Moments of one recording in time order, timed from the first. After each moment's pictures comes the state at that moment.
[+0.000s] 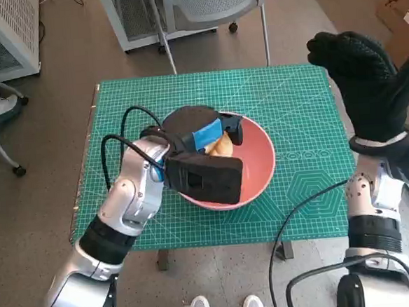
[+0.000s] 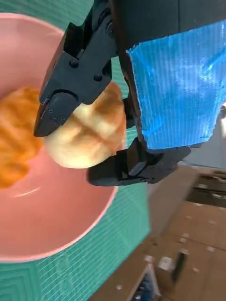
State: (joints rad) left arm -0.83 0.32 -0.45 0.22 0.64 0.23 -0.56; right arm -0.78 -0.22 -0.30 0.65 0.48 -0.57 0.76
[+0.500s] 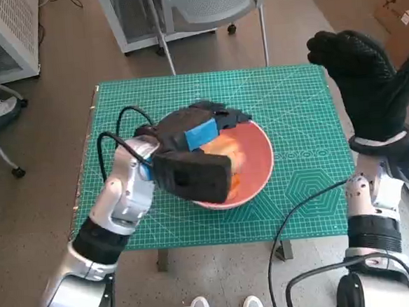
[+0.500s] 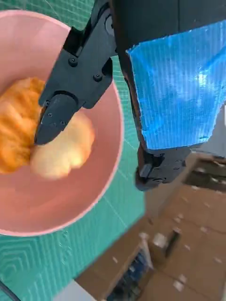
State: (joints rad) left arm -0.80 0.35 -0.38 0.22 0.55 0.08 -0.51; right arm -0.79 -0.22 -0.30 0.65 0.49 -0.57 0.76
